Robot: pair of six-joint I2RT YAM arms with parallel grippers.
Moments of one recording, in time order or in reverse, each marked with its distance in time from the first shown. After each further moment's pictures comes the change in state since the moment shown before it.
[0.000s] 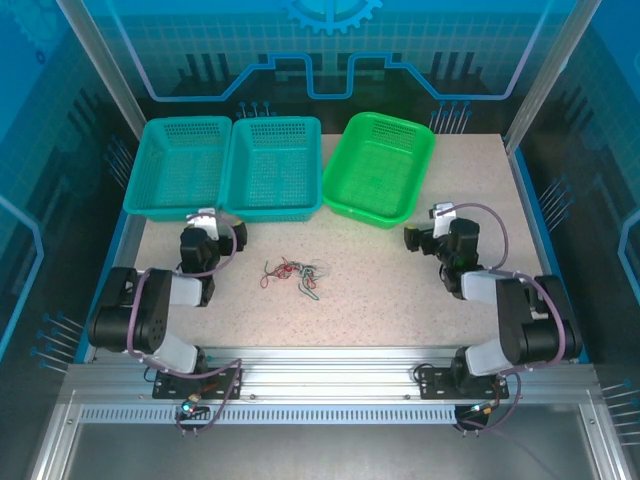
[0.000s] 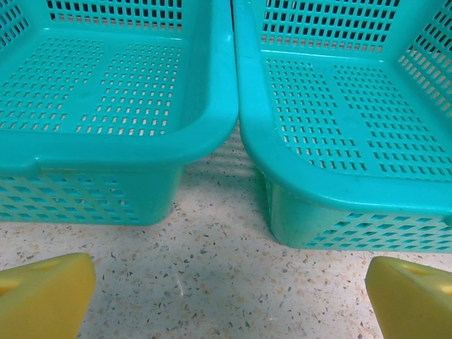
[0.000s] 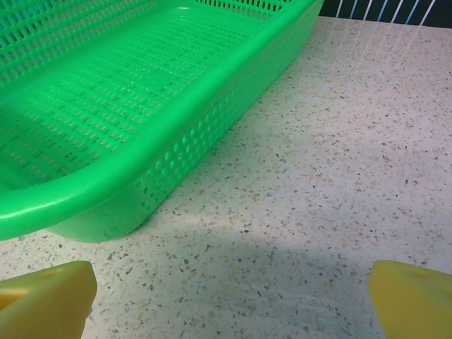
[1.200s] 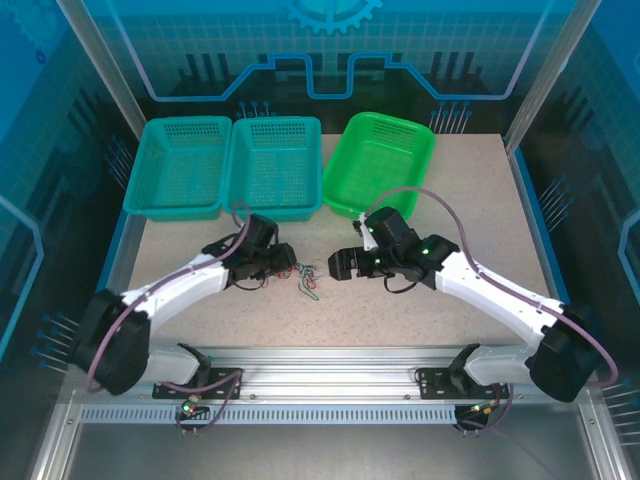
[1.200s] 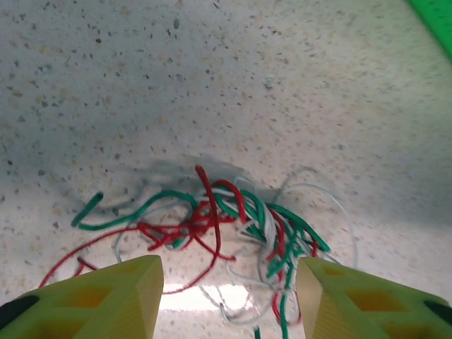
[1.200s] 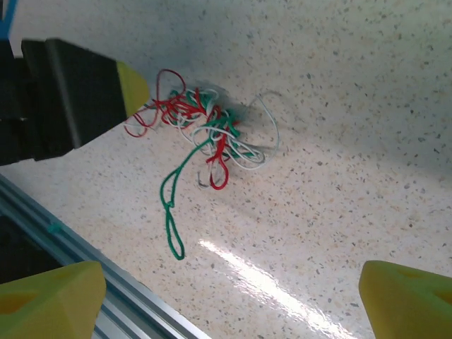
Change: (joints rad) left arm -0.521 -0.117 0.489 -1.288 0.017 -0.743; right arm 0.688 -0.122 0.562 -1.150 -0.095 0.622
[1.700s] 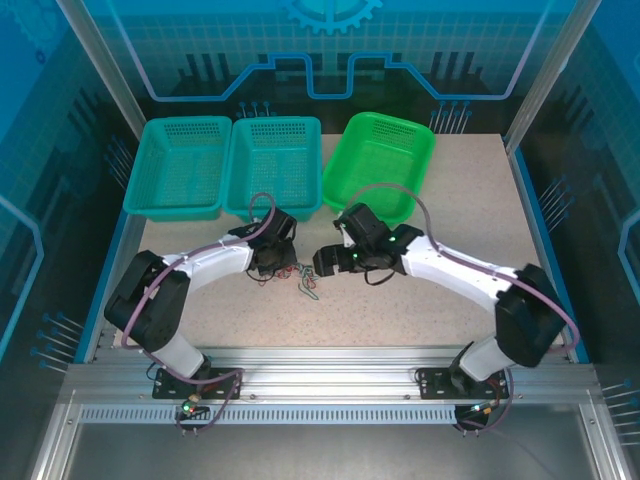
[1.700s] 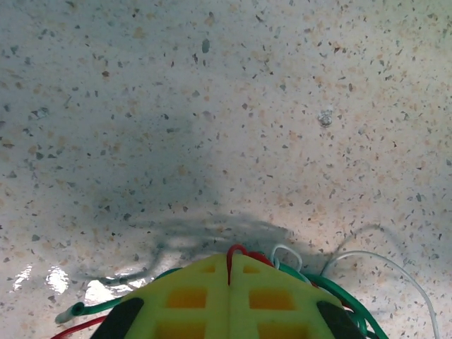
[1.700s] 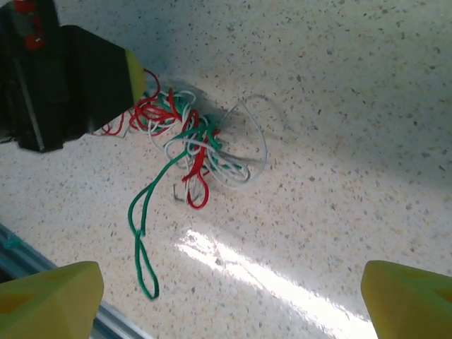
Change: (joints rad) left arm 0.000 0.208 0.100 -0.008 -0.061 0.020; right arm 0.025 0.257 0.111 0.056 0.040 -0.007
